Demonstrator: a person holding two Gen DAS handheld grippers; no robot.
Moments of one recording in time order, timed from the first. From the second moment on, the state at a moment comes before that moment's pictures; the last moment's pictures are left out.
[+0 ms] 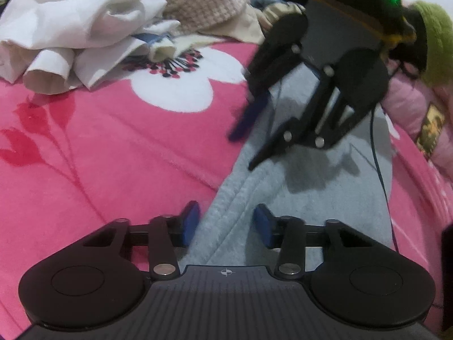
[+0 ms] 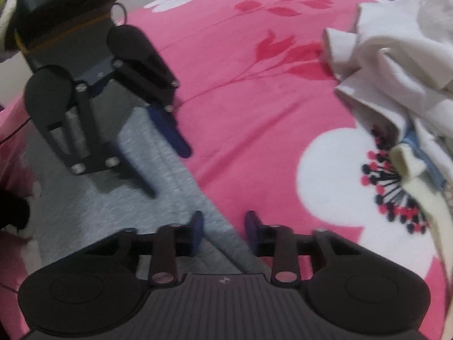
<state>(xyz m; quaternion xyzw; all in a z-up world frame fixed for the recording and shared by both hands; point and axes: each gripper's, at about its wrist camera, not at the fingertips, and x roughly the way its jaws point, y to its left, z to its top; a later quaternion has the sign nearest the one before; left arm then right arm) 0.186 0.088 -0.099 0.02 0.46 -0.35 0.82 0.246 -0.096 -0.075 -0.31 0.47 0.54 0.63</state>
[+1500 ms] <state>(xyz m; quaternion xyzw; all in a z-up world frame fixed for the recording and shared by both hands) 0.174 0.002 -0.103 0.13 0.38 -0.33 0.85 0.187 -0.175 -0.079 -0.44 0.35 0.36 0.74</state>
